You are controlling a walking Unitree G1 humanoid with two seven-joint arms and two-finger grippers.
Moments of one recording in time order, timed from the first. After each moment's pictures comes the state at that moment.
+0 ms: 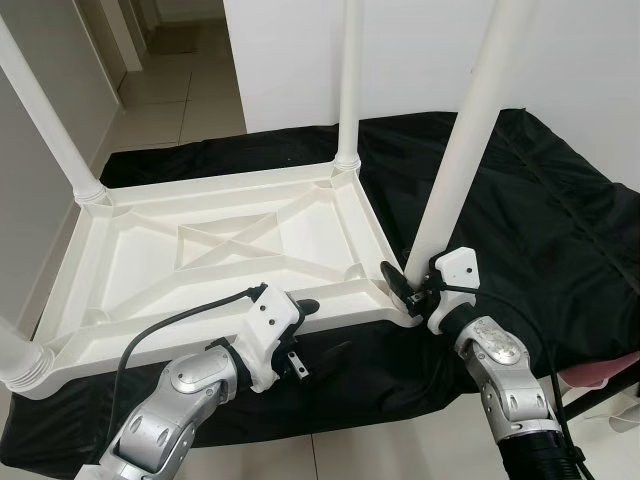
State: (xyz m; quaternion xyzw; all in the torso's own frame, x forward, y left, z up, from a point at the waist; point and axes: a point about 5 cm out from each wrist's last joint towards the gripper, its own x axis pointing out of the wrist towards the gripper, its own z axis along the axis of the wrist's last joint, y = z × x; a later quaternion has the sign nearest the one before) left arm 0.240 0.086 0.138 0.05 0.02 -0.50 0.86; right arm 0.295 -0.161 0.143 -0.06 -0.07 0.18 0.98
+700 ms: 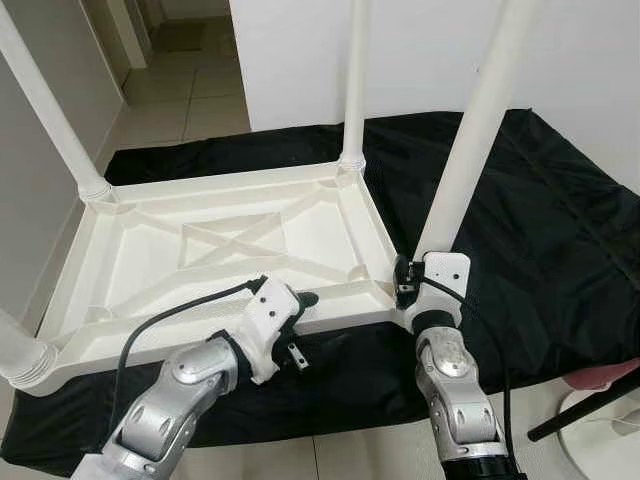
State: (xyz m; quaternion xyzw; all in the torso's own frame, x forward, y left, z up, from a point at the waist) left arm 0.247 0.086 0.142 0.06 0.02 -0.50 0.86; right arm 0.283 -0.131 0.144 0.00 -0.04 -0.06 1.00
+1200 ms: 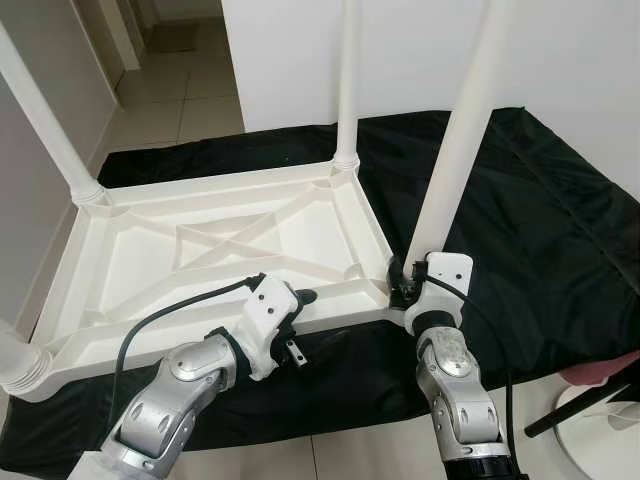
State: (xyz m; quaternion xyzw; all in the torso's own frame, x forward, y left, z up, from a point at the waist) left arm 0.250 0.089 0.144 0.06 0.01 -0.49 0.87; right arm 0.283 -0.128 0.144 0.02 -0.04 -0.04 1.00
